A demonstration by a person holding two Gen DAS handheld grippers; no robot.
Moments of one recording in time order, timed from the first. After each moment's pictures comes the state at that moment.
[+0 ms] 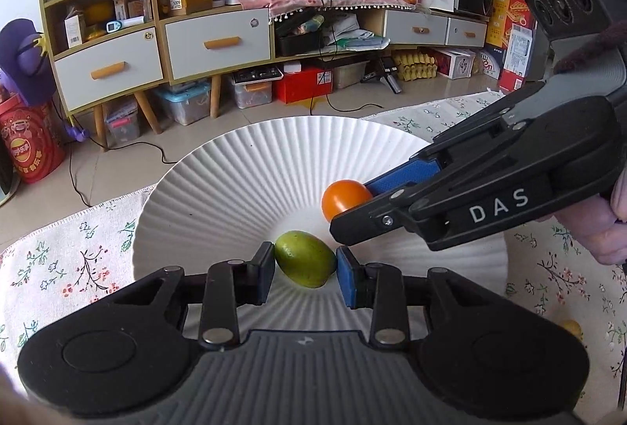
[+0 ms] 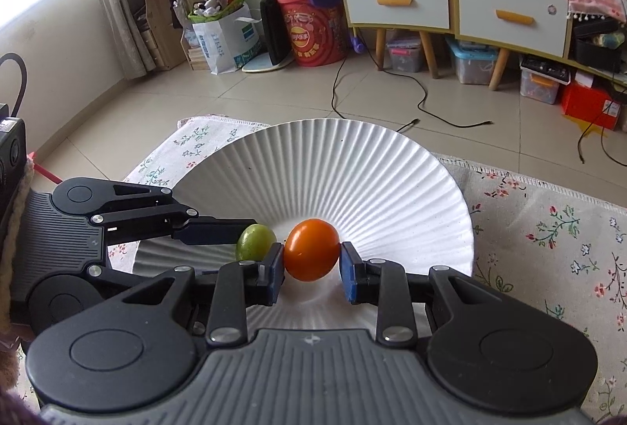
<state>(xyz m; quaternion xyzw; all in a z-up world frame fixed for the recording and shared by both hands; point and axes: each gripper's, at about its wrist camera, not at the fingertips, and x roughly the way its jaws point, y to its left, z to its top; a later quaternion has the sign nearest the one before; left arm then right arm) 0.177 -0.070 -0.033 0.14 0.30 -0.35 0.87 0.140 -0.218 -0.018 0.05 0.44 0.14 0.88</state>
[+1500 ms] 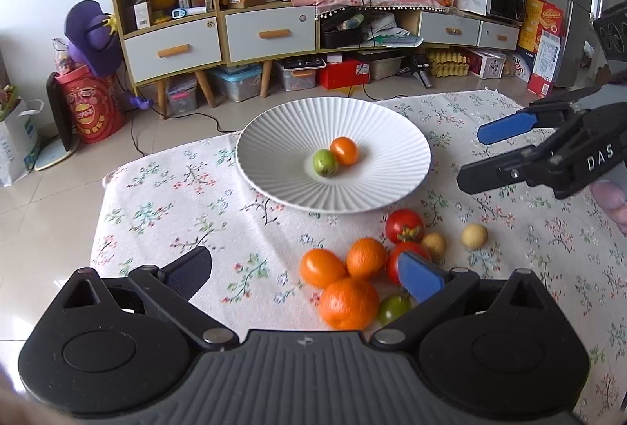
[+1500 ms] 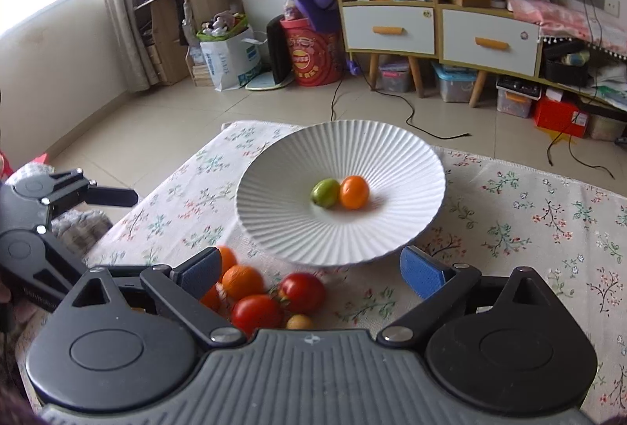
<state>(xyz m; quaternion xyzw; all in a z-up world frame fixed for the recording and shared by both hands) 0.084 0.004 0.021 0.13 0.33 -0.28 0.89 0.040 -0.198 0.036 0.04 0.42 0.13 0.90</state>
